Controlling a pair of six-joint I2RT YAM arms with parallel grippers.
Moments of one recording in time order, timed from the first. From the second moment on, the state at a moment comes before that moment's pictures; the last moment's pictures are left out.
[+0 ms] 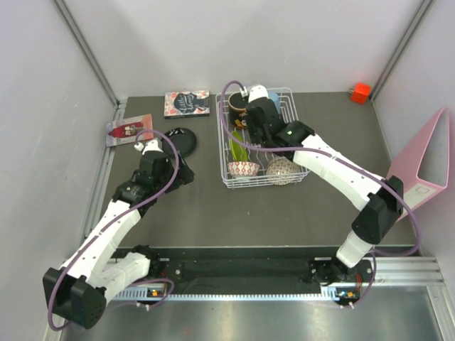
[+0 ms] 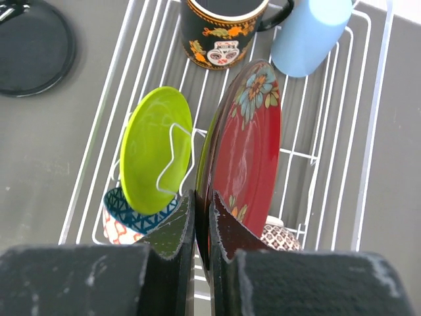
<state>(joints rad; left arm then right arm) -0.35 0.95 0.80 -0.55 -0.13 -0.67 0.77 1.66 1.64 -0.59 0.44 0.17</state>
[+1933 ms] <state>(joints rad) -0.46 0.86 0.66 -0.14 0.70 -0.62 1.84 1.34 0.49 0.62 1.14 -1.28</state>
